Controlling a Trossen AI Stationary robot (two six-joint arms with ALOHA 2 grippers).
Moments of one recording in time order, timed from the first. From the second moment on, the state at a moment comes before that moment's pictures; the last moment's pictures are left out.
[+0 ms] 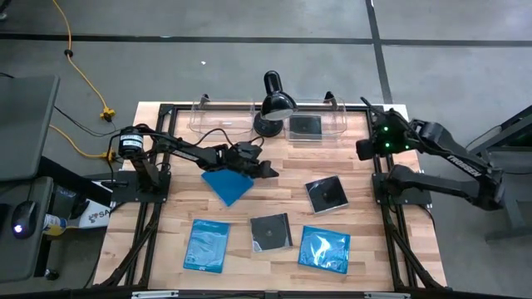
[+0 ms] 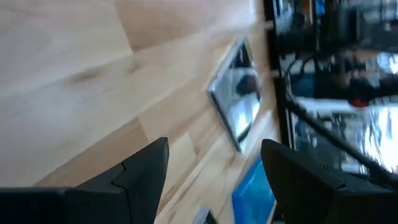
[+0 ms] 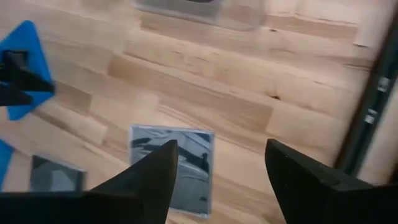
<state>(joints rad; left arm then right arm) 0.13 1.75 0.81 0.46 0.16 -1.24 -0.56 0.71 0.88 -1.23 -0.05 0.77</state>
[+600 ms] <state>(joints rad) 0.04 2.09 1.14 0.57 0.14 -1.39 -0.21 0.65 0.54 -0.95 -0.06 1.16</state>
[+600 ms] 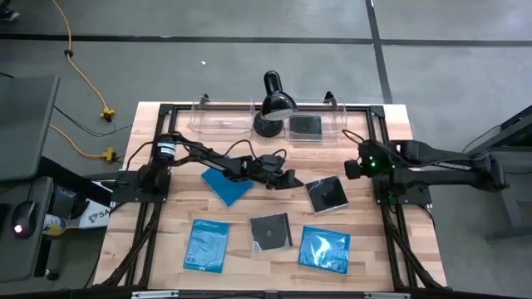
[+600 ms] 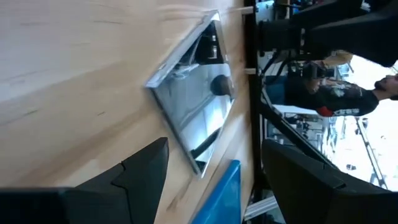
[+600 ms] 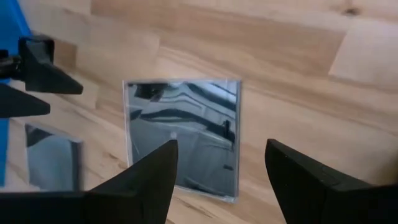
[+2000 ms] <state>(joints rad) 0.01 2.19 1.29 0.31 0.01 -1.48 0.13 0.95 0.51 -0.88 0.13 1.58</state>
